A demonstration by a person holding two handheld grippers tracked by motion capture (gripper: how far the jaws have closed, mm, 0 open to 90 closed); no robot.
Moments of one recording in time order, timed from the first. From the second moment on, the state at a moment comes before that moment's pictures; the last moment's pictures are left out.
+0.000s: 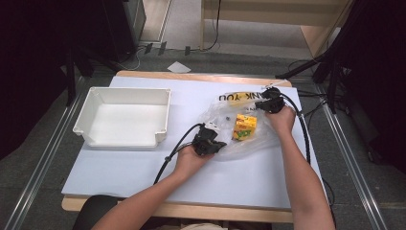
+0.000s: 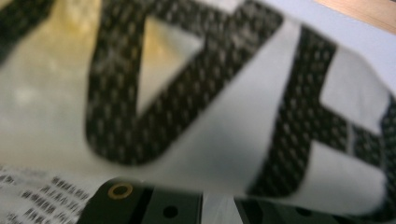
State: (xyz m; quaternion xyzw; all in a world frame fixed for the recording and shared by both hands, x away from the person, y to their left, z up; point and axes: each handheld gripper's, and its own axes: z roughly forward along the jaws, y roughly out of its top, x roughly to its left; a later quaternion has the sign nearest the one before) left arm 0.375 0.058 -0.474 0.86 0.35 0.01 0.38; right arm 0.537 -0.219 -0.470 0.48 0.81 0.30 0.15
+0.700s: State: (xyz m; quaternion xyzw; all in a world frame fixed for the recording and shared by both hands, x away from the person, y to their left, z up) left arm 0.361 0.072 -0.467 0.86 0.34 0.00 0.39; right arm 0.546 -0.237 -0.460 0.51 0.79 0.31 0.15
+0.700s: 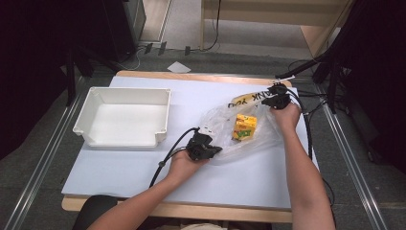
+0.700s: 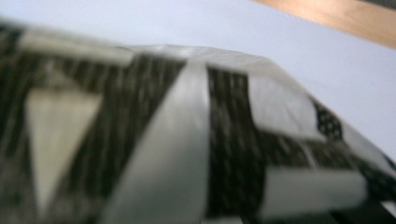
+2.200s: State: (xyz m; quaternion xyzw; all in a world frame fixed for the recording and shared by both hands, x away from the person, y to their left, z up) left arm 0.504 0.012 -0.386 0.84 0.34 0.07 0.41; right arm 0.442 -0.217 -0.434 0.42 0.82 0.37 0.12
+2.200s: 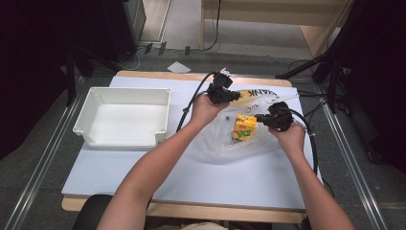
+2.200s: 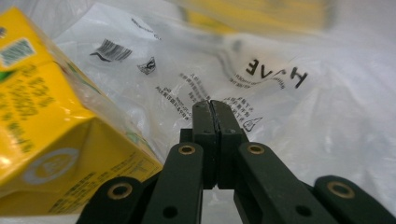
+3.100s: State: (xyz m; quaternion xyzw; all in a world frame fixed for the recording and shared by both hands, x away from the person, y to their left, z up) left arm 0.541 0.029 -0.471 0.83 0.42 0.10 0.36; right arm 0.384 -0.258 -0.478 0.44 0.82 0.35 0.13
